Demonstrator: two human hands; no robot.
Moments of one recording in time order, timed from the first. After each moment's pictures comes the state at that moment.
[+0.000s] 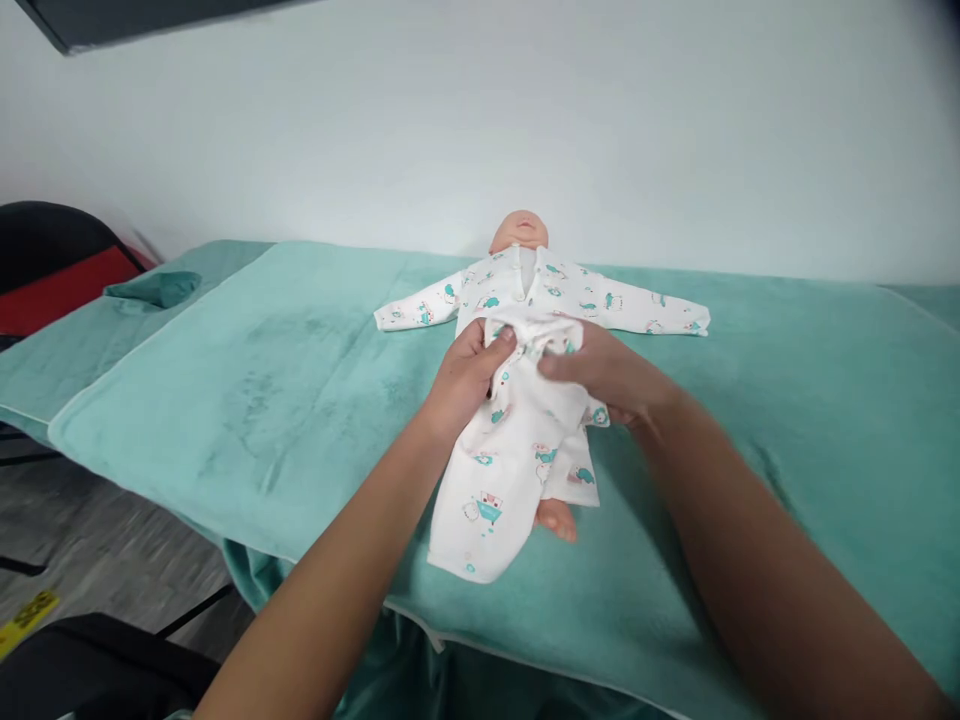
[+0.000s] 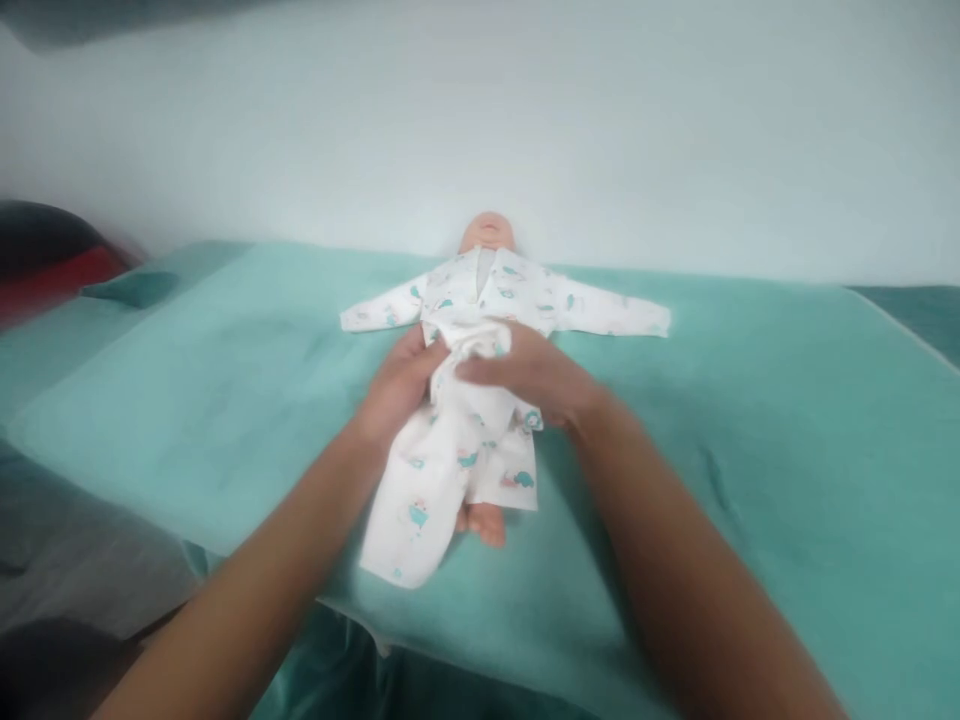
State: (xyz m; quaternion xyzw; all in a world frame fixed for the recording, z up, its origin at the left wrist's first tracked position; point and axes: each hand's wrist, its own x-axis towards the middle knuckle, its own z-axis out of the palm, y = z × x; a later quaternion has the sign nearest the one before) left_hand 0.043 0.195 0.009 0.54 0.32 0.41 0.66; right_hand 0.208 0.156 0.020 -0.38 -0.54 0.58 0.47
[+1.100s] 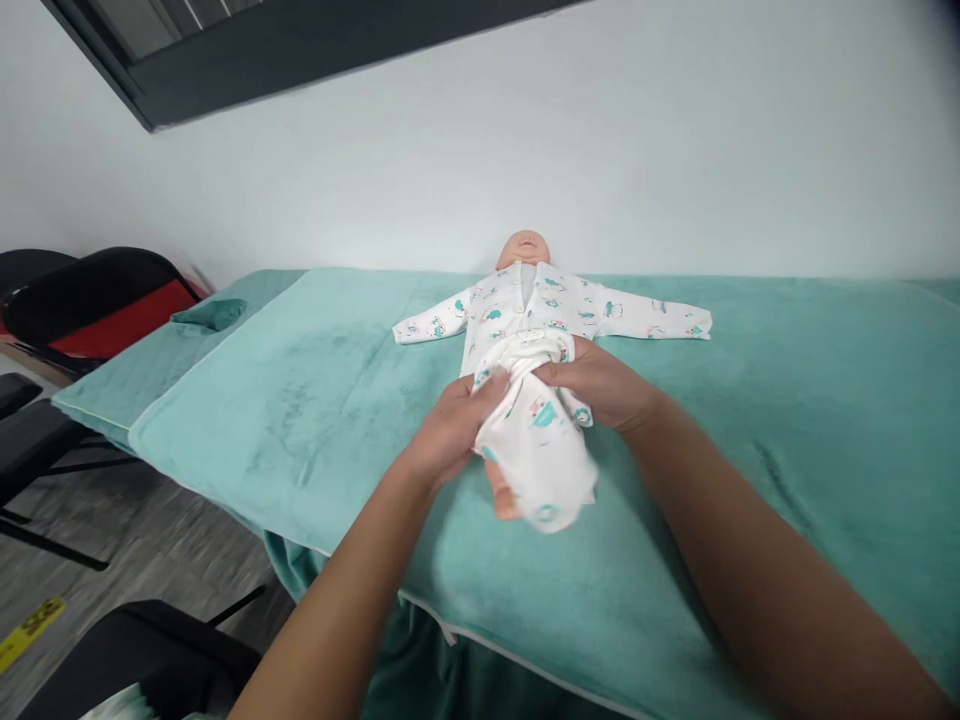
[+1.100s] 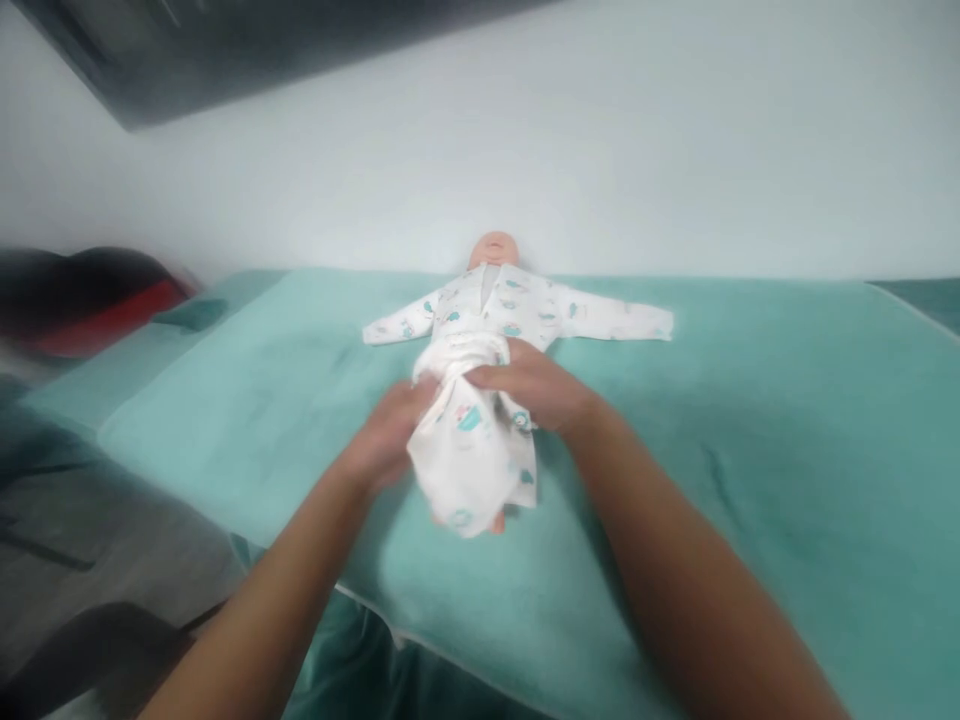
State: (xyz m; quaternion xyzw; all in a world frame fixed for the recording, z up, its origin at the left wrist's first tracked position) left_hand 0.015 0.147 0.025 0.52 0.35 0.34 0.70; right_hand 0.209 0.148 0.013 -0.38 -0.54 0.58 0.48
